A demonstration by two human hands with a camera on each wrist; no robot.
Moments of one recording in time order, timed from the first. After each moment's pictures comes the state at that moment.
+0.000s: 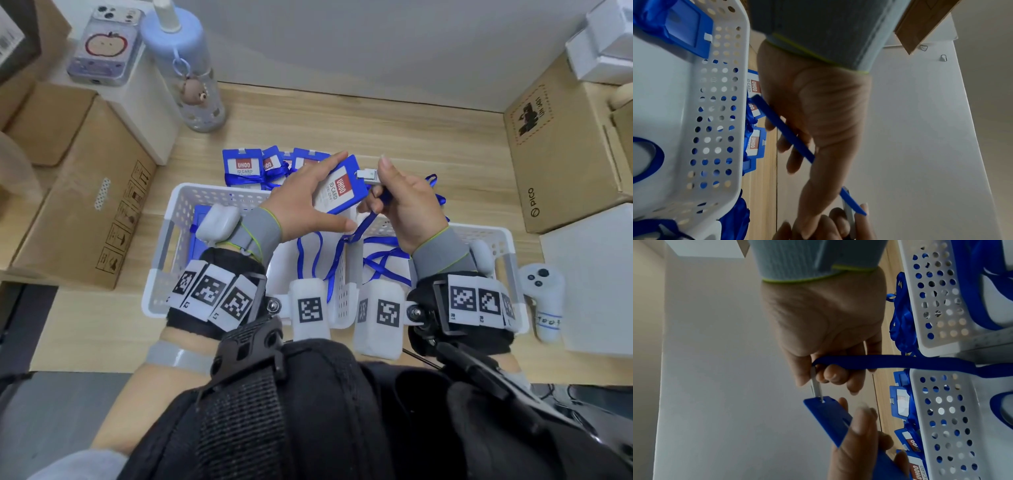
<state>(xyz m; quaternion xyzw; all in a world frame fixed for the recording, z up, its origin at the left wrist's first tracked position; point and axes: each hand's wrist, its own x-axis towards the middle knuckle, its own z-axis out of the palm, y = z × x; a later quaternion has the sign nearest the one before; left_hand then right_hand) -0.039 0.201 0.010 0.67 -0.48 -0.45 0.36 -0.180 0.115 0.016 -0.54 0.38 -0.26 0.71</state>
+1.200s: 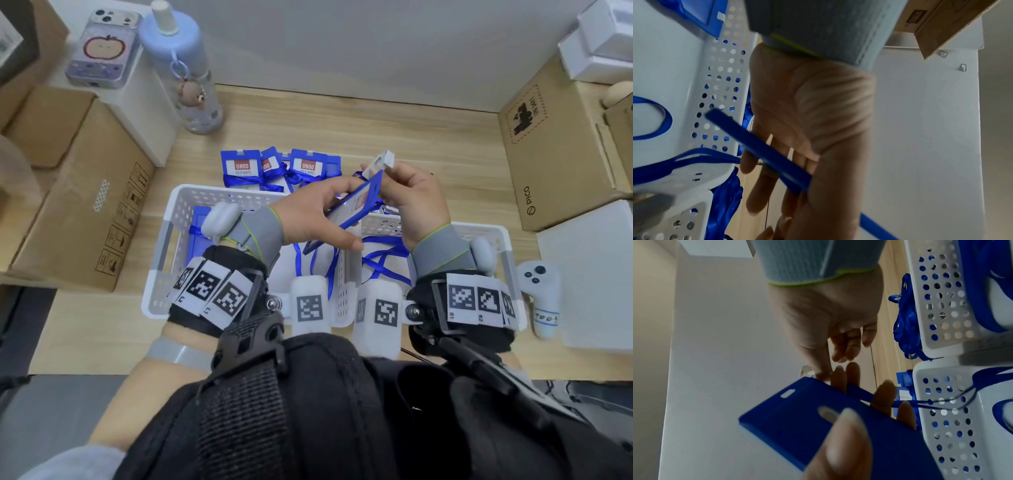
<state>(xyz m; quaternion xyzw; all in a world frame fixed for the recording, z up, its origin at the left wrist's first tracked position) -0.049 0.201 0.018 0.53 -0.49 -0.58 0.38 -0.181 0.117 0.019 -0.59 0.42 -0.31 0.62</state>
